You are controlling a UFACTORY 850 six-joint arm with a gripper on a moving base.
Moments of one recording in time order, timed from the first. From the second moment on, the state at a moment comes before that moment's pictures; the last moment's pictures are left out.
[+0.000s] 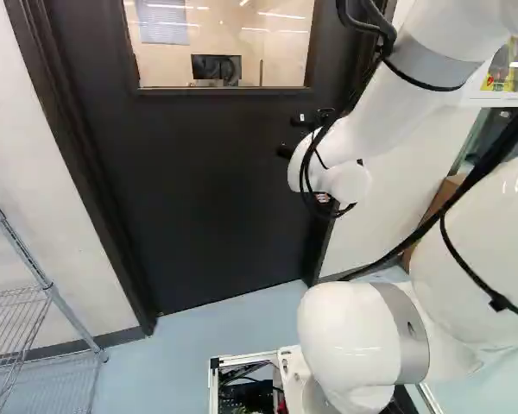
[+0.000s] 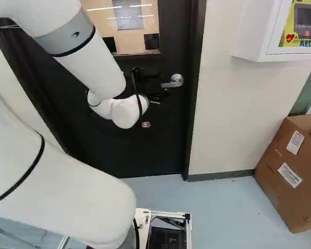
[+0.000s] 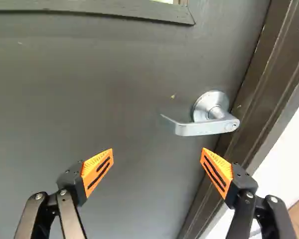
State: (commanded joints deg) arm -7.9 13.7 -19.6 -4.0 48.8 0.0
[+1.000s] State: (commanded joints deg) arm -8.2 15.3 -22.4 -4.0 48.8 0.0
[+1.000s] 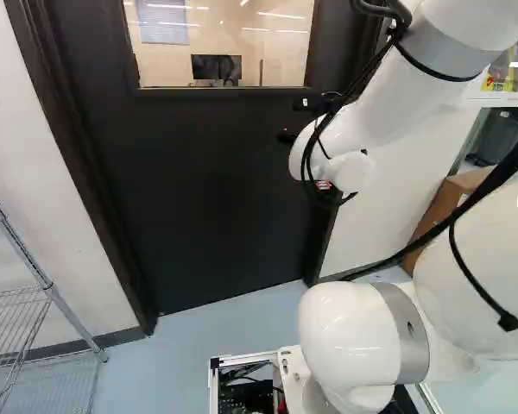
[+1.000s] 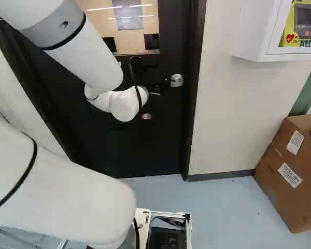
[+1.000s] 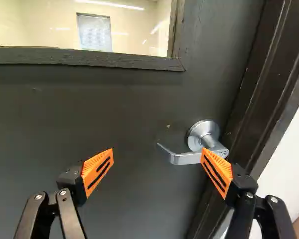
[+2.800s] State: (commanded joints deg) arm -9.0 -0.6 -30.7 -4.0 48.8 0.0
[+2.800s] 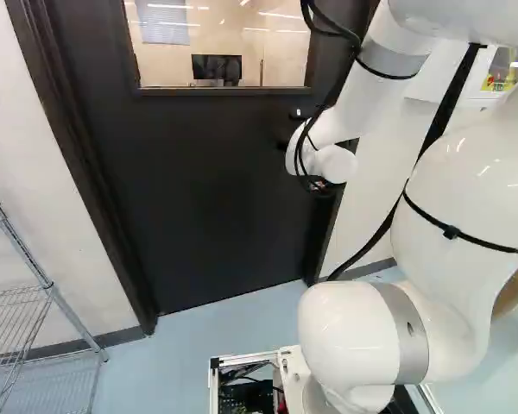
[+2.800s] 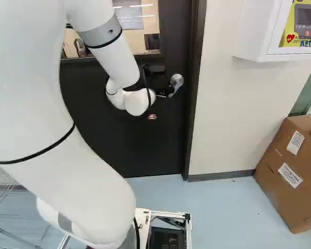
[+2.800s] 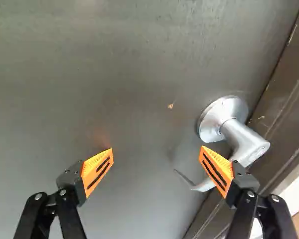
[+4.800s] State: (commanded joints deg) arm -7.0 -12.0 -38.7 15.0 47.4 0.0
